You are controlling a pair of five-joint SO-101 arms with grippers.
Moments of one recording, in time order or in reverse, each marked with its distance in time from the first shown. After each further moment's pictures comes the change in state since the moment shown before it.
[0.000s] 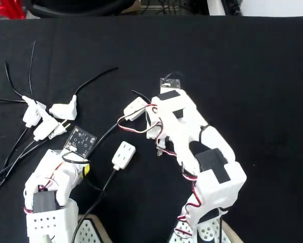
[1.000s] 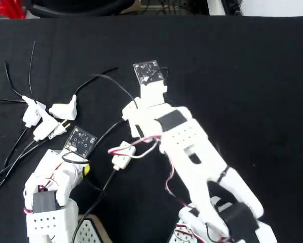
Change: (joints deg) left arm 0.7 0.0 0.0 0.0 0.1; right arm -9.6 -36.0 16.8 -17.1 12.0
